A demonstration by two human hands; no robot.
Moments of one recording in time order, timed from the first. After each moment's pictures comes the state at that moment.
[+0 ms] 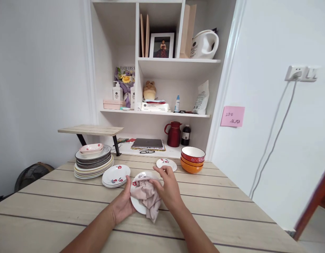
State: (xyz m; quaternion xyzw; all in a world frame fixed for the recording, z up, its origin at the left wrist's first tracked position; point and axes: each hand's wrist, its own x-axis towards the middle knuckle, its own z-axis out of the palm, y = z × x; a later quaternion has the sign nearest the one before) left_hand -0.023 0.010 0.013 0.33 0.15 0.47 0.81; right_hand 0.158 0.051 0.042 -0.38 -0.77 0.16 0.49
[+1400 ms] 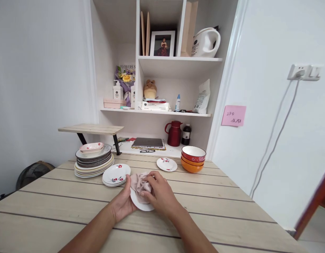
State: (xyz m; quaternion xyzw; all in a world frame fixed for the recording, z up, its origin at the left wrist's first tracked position) left_hand -0.027 0.013 0.007 0.30 0.16 0.49 0.80; right_hand 0.147 0.030 0.049 -0.32 -0.88 0.15 0.33
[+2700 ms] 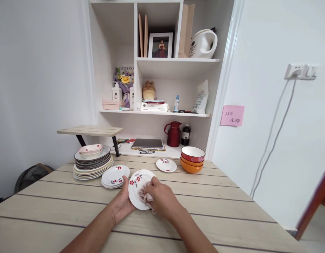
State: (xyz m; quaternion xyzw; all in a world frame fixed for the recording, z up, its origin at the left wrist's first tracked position) left_hand -0.026 0.013 0.011 0.31 0.18 0.53 0.77; right_hand 0.154 0.030 0.045 -0.37 -0.91 0.07 0.20
